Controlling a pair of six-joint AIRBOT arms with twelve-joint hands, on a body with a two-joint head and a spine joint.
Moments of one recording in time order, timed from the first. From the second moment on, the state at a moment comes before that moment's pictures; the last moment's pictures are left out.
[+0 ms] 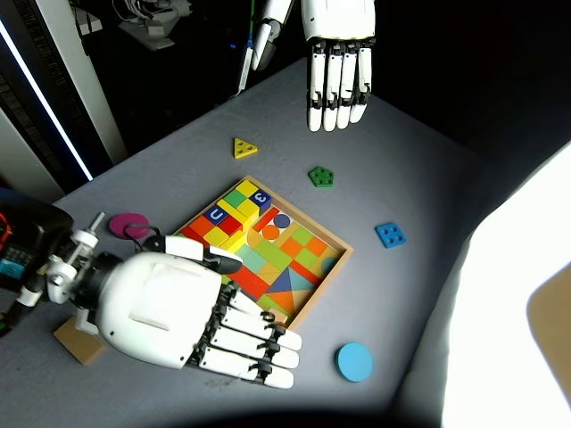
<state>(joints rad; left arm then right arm) -0.20 -0.51 0.85 3.00 -0.86 -1.86 -0.41 -1.15 1.03 0.82 0.56 -1.89</state>
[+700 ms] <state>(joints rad) -0.21 -0.51 0.85 3.00 -0.86 -1.86 -0.43 -1.04 0.65 0.86 1.20 -2.28</state>
